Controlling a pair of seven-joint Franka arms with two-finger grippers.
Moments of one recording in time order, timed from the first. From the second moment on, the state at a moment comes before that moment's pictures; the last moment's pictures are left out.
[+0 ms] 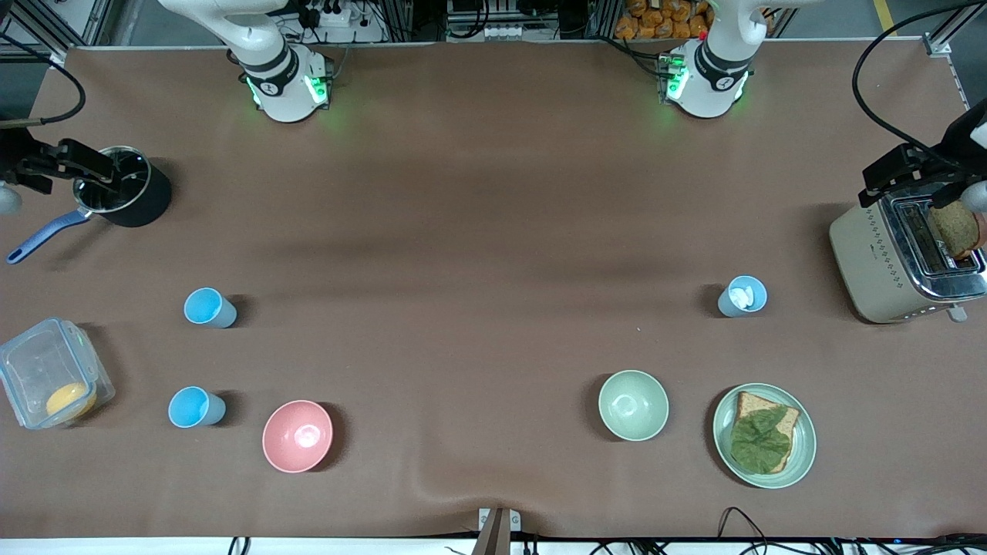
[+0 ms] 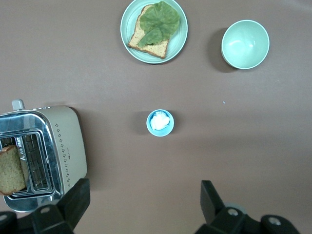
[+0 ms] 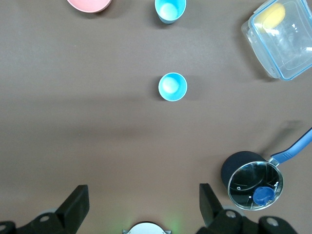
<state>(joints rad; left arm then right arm) -0.05 -0.03 0.03 -1.58 -0.01 1.59 0.01 0.04 0.00 -0.08 -1.53 -0.01 1.41 -0.06</state>
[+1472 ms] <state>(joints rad) -0.05 0.27 0.03 -2.06 -0.01 2.32 0.01 0.02 0.07 -0.08 -1.55 -0.01 1.42 -0.06</state>
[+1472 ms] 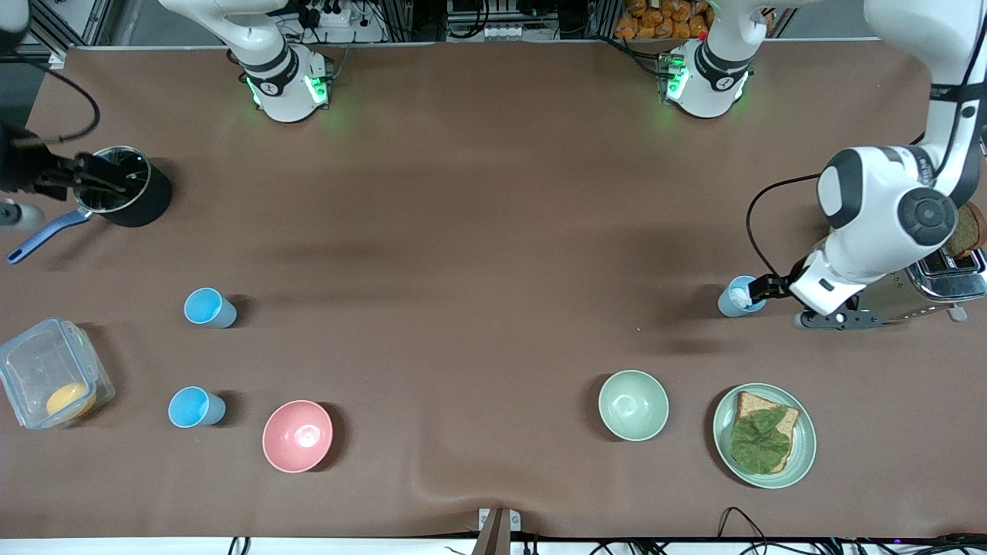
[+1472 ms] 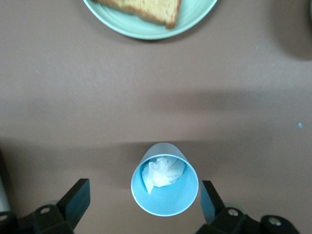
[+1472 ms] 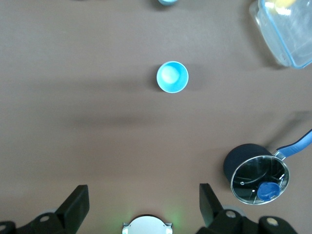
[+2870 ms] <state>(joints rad) -0.04 0.33 -0.08 -2.11 -0.06 2.43 -0.02 -0.18 0.57 -0.08 -1.57 0.01 1.82 -0.22</state>
